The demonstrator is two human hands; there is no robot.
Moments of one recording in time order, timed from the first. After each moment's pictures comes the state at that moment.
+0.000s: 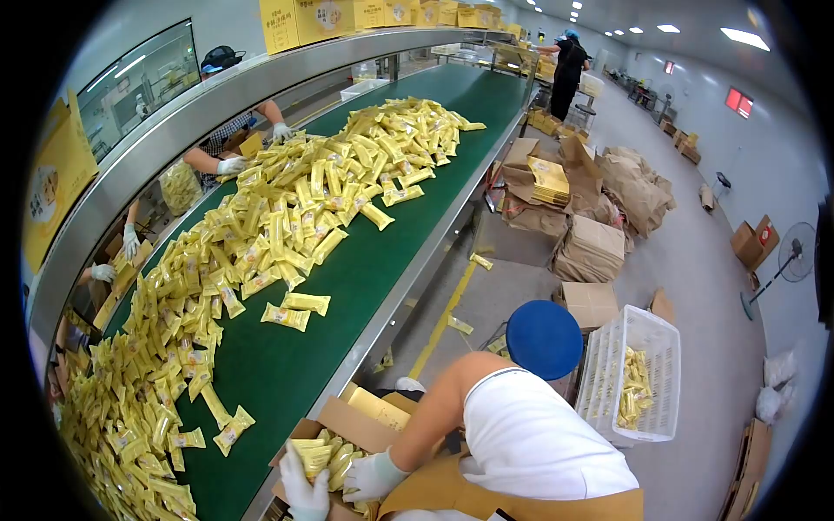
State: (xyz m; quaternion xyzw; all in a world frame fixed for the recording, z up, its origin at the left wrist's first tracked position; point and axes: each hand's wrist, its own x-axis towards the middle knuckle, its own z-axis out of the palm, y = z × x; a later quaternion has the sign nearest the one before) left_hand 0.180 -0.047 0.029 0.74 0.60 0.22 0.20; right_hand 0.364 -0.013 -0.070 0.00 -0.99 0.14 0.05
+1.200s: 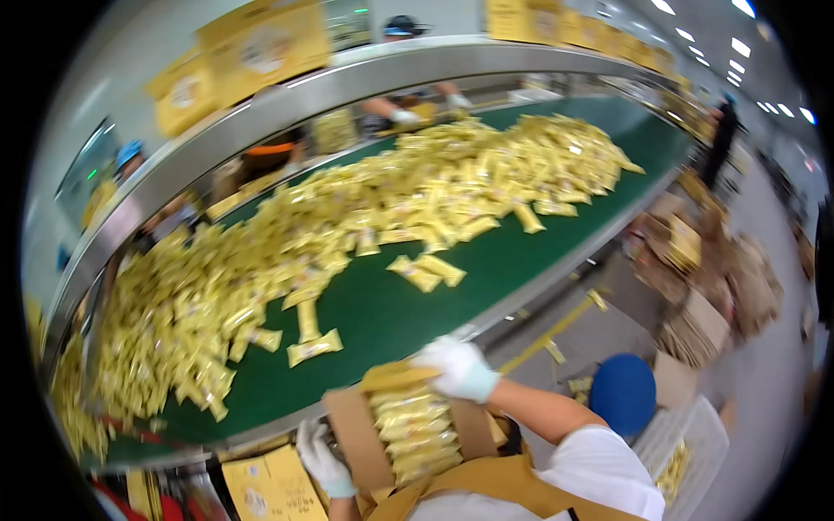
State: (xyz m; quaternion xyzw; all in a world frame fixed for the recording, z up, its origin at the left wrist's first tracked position) left_hand 0.182 -0.130 -0.006 0.33 0.65 0.66 0.18; right_hand 0.426 0.087 0.050 -0.27 -0.90 0.14 0.31
